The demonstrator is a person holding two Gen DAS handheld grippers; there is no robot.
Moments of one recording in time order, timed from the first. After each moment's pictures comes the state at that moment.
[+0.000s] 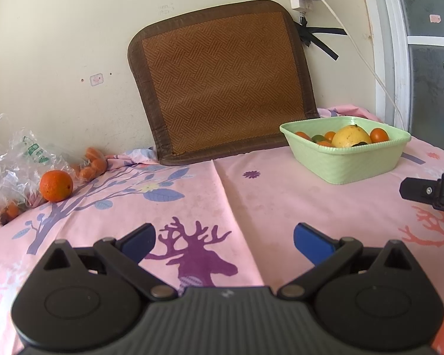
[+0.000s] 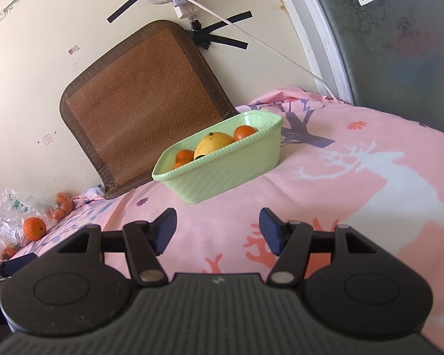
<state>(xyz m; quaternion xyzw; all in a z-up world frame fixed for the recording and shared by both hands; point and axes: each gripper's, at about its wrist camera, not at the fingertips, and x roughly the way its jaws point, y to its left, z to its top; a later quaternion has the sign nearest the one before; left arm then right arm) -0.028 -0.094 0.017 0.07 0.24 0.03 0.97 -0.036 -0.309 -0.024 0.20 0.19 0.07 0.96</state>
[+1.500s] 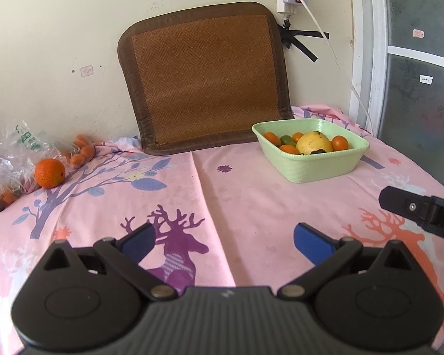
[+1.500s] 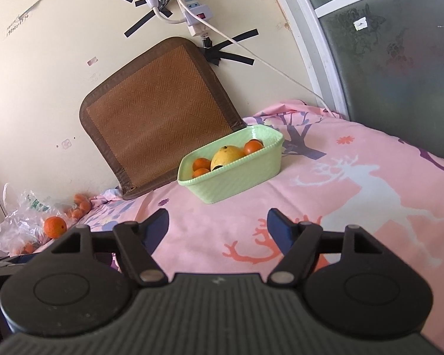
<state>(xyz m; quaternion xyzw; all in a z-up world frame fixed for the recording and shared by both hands) -0.063 -0.102 0.061 0.03 0.29 0.00 0.96 -0.086 -0.310 0.011 0.20 0.19 0.08 0.96</state>
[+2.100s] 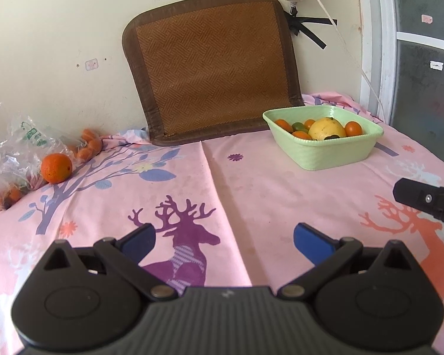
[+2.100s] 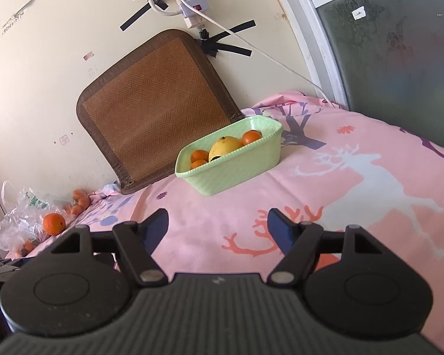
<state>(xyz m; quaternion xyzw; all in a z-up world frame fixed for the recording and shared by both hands) -0.057 -0.103 0.050 0.05 0.30 0.02 0.95 -0.082 -0.310 0.005 0.21 0.20 0.08 0.95</state>
